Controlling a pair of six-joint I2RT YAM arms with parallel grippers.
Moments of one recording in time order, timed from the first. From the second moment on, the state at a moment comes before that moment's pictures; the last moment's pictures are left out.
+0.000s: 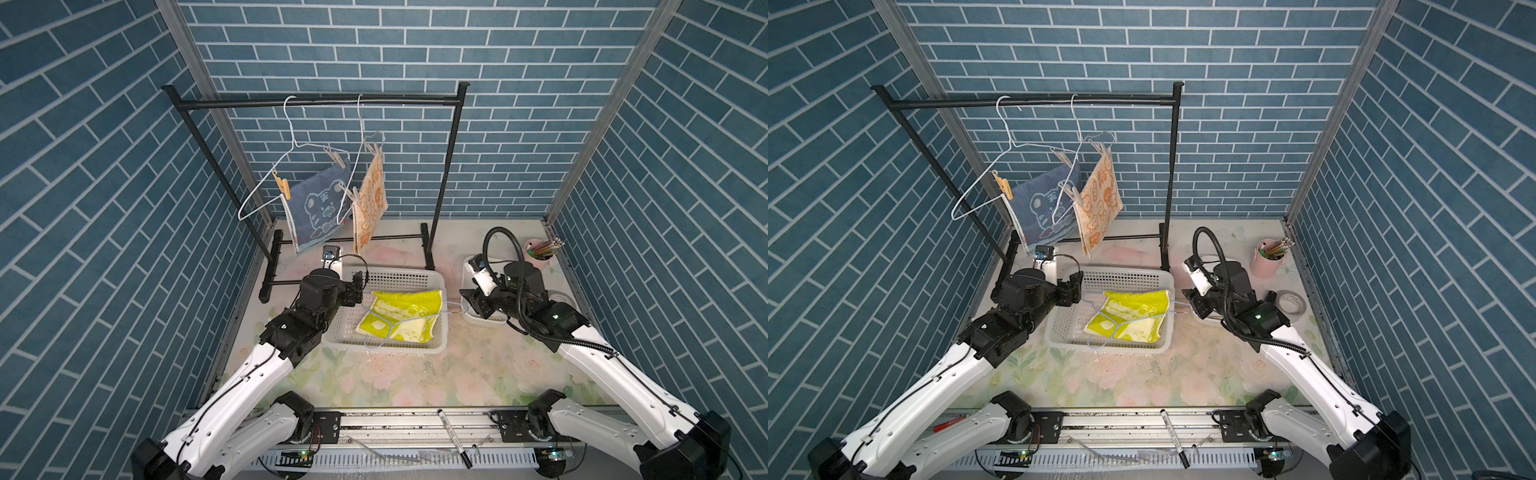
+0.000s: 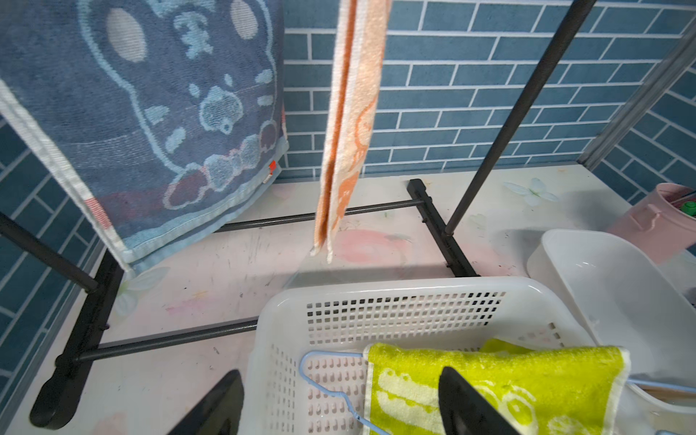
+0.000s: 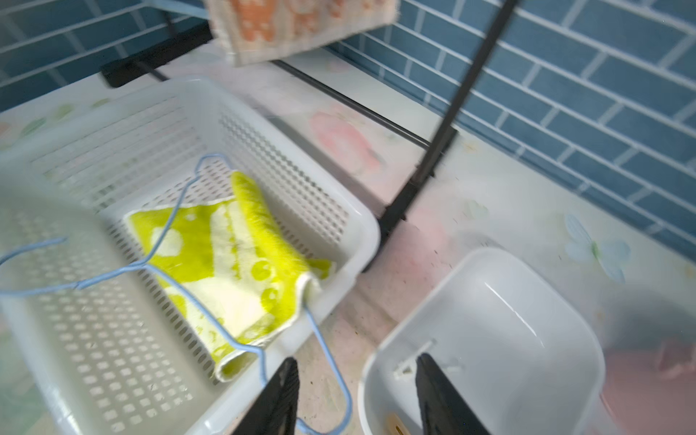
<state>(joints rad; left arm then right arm) -0.54 0.89 0.82 -0.35 -0.35 -0.22 0.63 1.00 0.86 -0.43 -0.14 -0.26</state>
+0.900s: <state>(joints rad) -0.50 0.73 0.67 -0.31 -0.53 -0.30 1.01 1.54 0.92 -0.08 -0.19 -0.92</state>
